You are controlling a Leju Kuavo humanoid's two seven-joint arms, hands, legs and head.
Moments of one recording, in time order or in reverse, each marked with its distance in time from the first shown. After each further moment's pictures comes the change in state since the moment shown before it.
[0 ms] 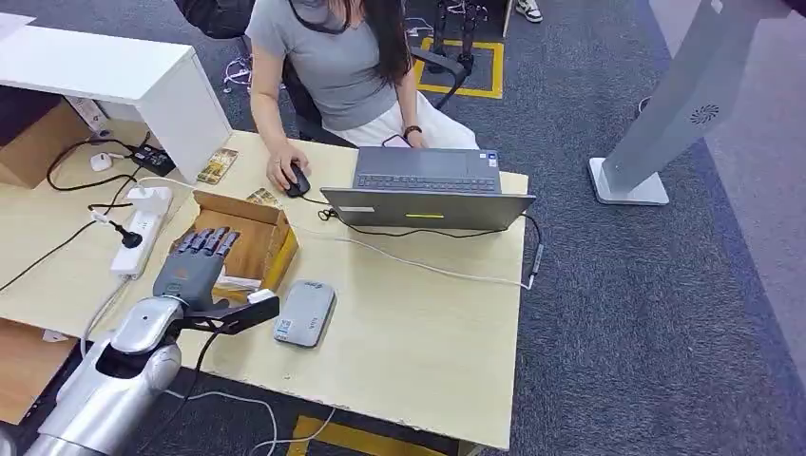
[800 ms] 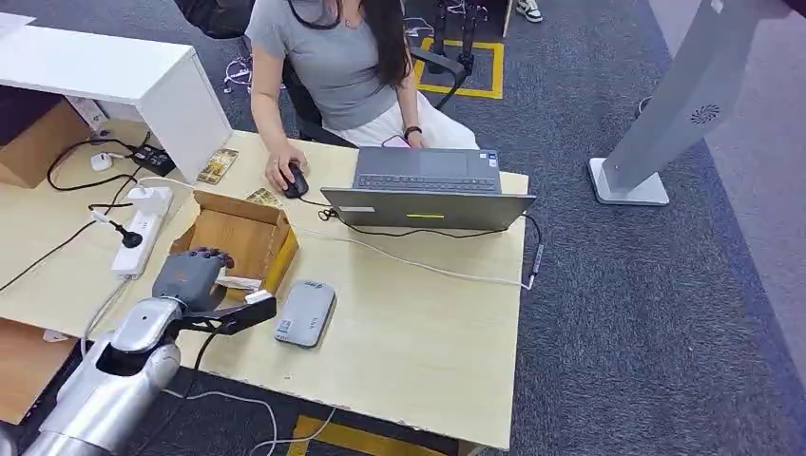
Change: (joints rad) left arm -0.013 -0.002 0.006 0.063 0.002 0.027 -0.021; right arm 0.000 0.006 -0.049 -0.008 0.058 0.009 -0.004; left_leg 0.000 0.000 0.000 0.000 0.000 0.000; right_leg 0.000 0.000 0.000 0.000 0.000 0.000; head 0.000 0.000
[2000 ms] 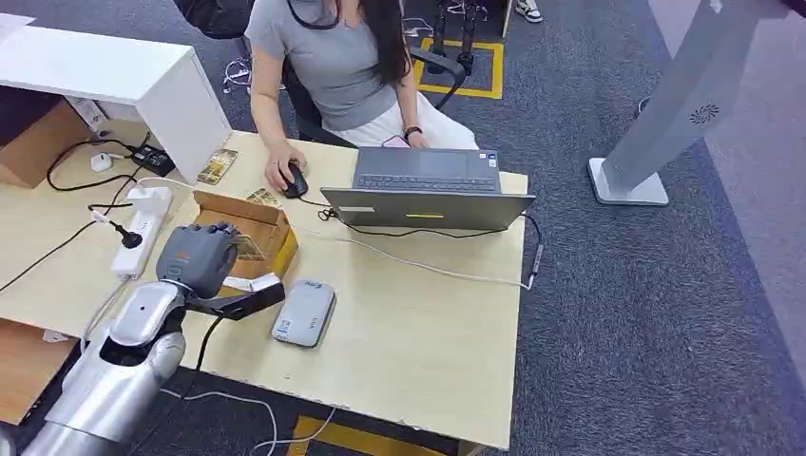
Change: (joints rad) left arm -0.034 -0.027 0.001 -0.070 0.006 0.193 -0.096; right arm 0.000 0.010 -0.103 -0.020 0.145 0.028 -0.042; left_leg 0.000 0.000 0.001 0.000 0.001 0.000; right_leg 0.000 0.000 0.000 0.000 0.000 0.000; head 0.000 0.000
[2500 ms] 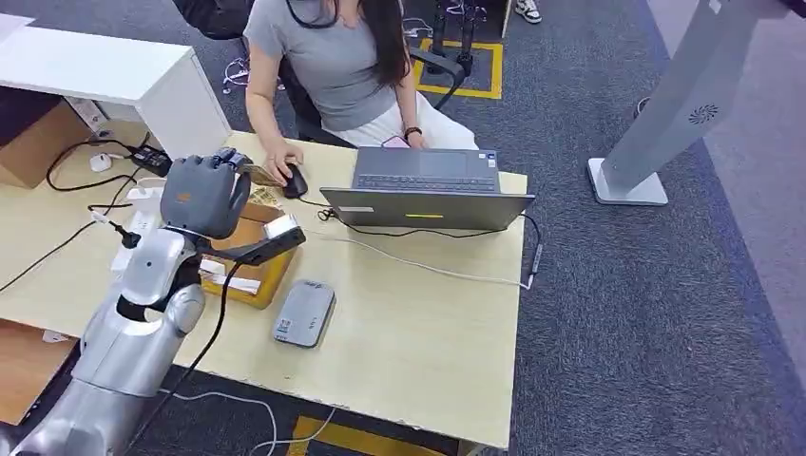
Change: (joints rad) left arm -0.170 -0.107 -0.001 -0.045 -0.051 0.091 -0.008; right arm -0.008 -0.001 -0.015 0.004 0.052 0.003 -0.030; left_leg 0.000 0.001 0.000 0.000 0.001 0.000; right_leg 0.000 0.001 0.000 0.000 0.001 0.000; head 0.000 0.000
